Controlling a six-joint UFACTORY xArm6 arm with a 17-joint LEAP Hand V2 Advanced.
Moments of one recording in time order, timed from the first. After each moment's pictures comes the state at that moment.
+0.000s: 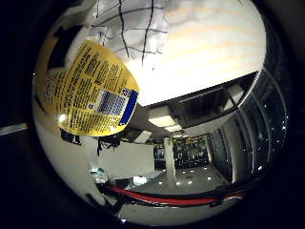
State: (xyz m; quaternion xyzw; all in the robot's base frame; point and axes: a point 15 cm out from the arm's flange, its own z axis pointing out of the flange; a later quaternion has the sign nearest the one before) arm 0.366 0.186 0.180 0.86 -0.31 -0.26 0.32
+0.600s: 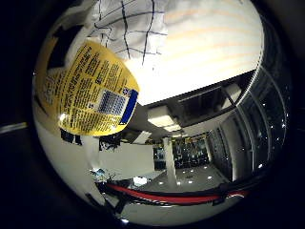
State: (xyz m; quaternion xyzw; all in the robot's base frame) arm 0.369 0.192 0.196 0.87 -0.31 -0.25 0.31
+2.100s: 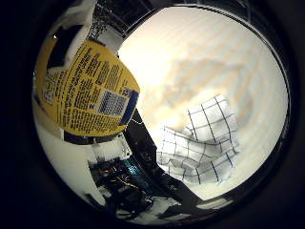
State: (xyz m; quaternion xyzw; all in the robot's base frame) arm 0.441 0.449 0.274 0.82 -0.28 -0.38 -0.31
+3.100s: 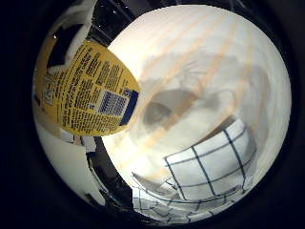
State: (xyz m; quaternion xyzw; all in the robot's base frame) arm 0.487 0.487 0.131 0.80 -0.34 -0.33 -0.36
